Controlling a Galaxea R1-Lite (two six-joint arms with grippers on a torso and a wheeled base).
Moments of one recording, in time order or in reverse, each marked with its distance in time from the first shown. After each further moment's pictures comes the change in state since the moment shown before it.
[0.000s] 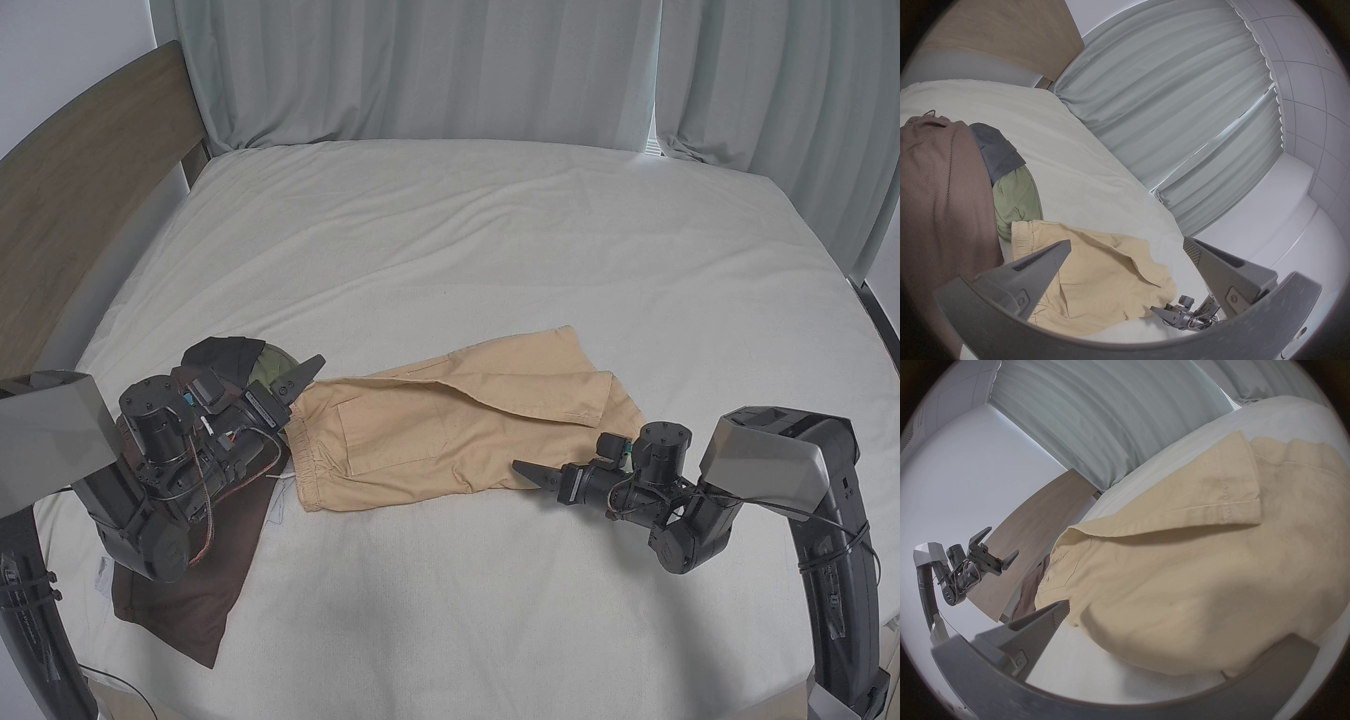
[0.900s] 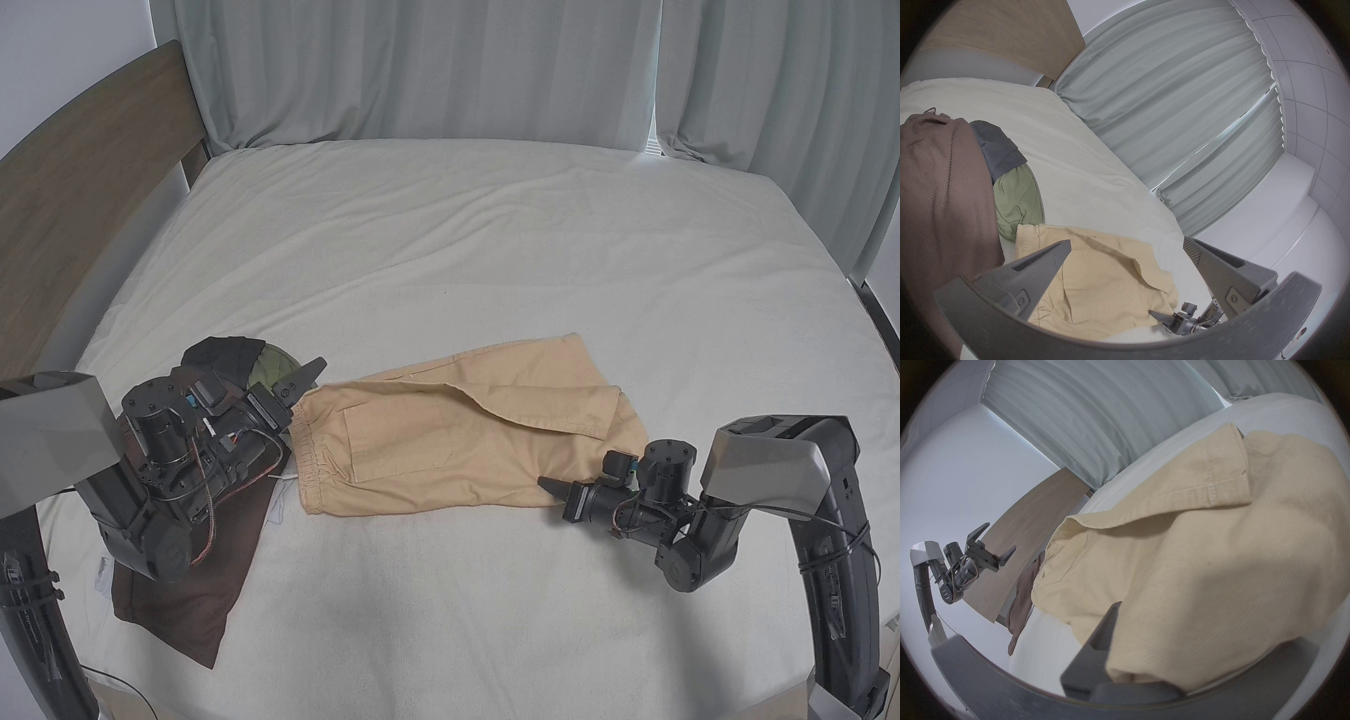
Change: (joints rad) left arm -0.001 0.012 -0.004 0.000 0.000 0.000; right arm 0.009 -0.006 0.115 -0.085 -0.051 0.015
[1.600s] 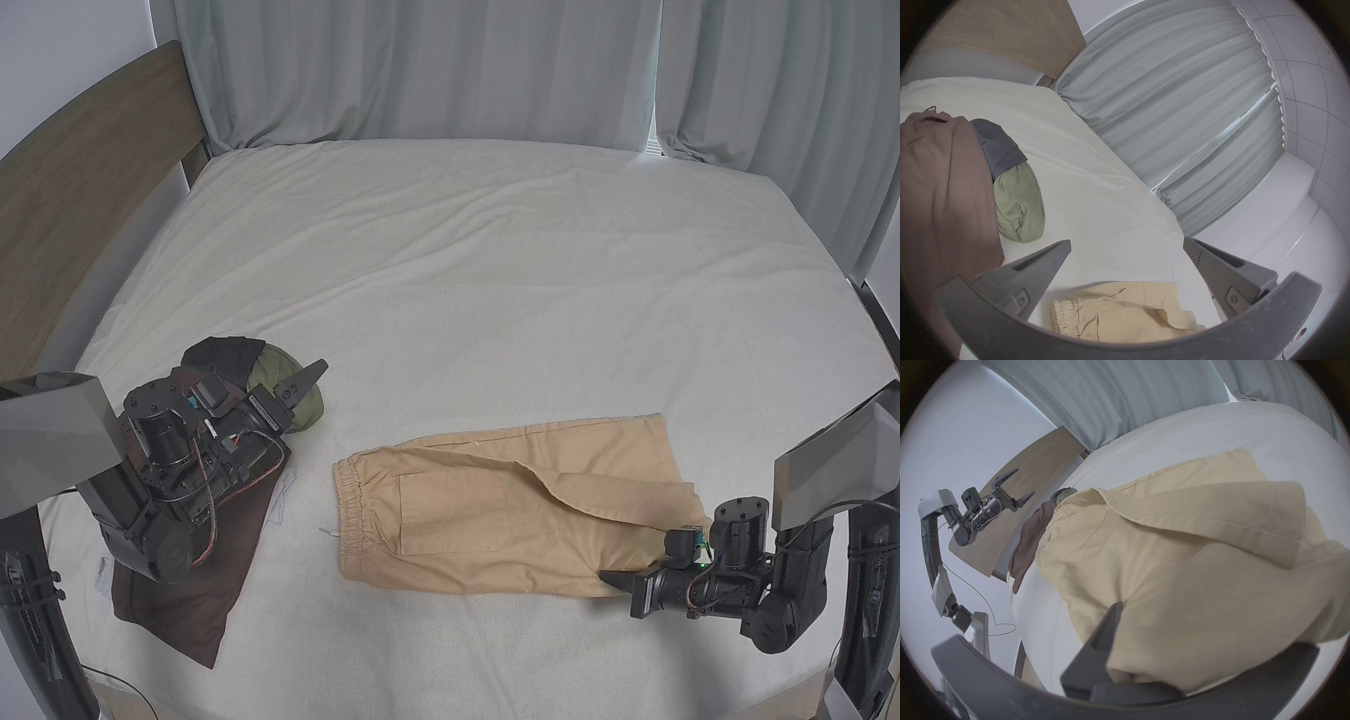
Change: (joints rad) left arm -0.002 0.006 -0.001 0.000 0.001 0.000; right arm 0.000 -0.251 0.710 -0.143 -0.039 -0.217
